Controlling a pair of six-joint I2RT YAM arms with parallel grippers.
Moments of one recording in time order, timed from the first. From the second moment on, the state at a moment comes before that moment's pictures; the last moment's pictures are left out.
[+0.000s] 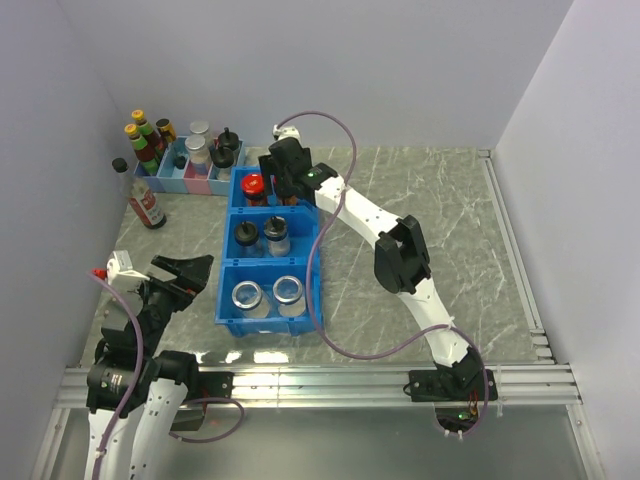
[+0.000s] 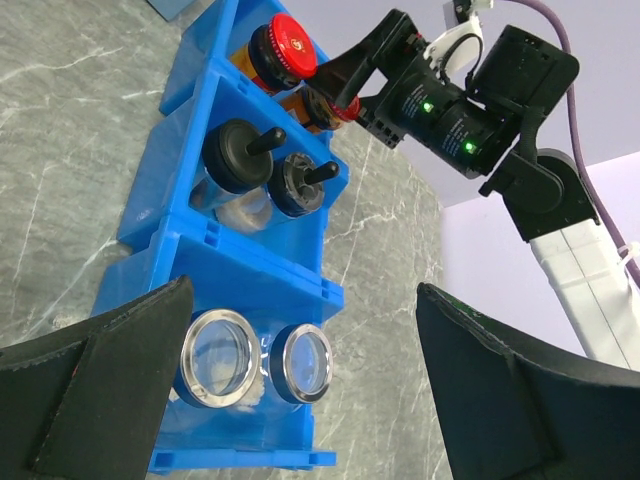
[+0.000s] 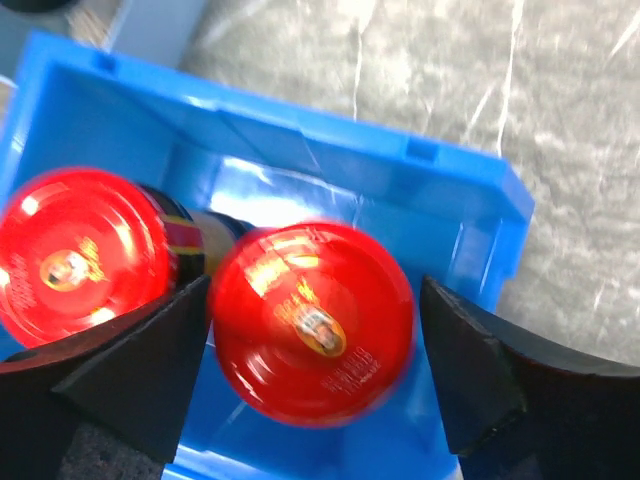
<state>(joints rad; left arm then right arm) -0.13 0.16 0.64 -0.66 -0.01 -0.94 0.73 2.44 2.32 -0.53 0.28 0.31</state>
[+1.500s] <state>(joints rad) -0.14 0.39 0.74 -0.46 0.15 -0.77 0.75 0.24 0.51 -0.27 0.22 0.55</state>
